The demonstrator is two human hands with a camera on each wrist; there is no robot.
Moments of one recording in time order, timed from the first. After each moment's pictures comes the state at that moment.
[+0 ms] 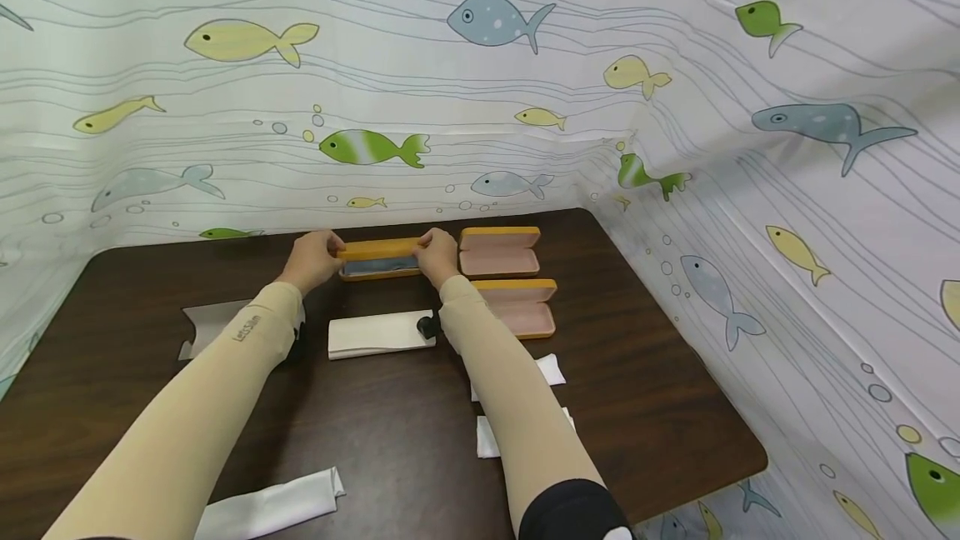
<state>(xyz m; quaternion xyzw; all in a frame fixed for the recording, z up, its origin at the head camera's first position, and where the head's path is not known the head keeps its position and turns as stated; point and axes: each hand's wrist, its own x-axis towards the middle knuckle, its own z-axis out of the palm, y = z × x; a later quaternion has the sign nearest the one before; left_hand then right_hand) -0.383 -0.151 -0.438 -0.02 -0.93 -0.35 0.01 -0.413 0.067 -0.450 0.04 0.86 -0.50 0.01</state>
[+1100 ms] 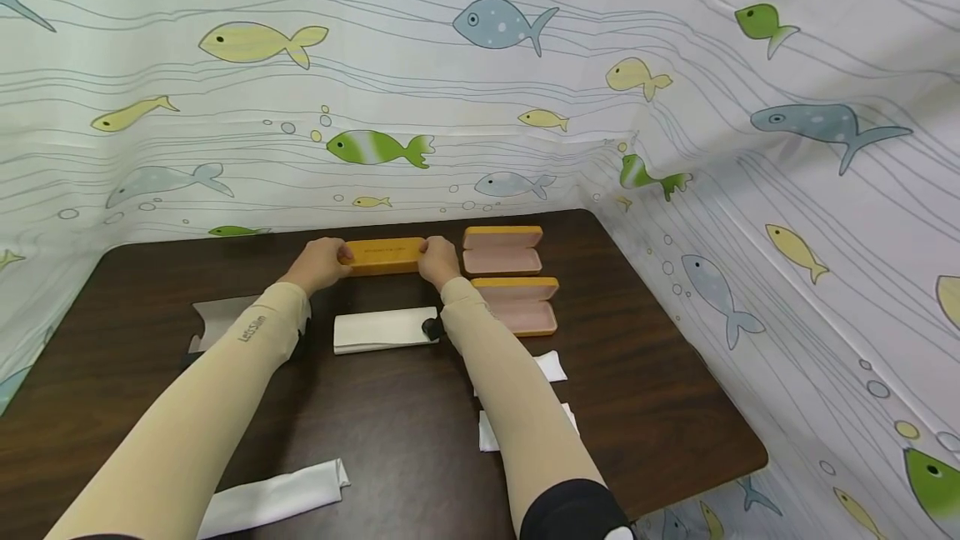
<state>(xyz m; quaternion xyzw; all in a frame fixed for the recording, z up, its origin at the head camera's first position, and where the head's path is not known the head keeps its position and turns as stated) -0.374 -0.154 -0.435 -0.07 -0.96 -0.27 -0.04 -0.410 0.063 -0.453 -0.02 0.94 -0.33 0.02</state>
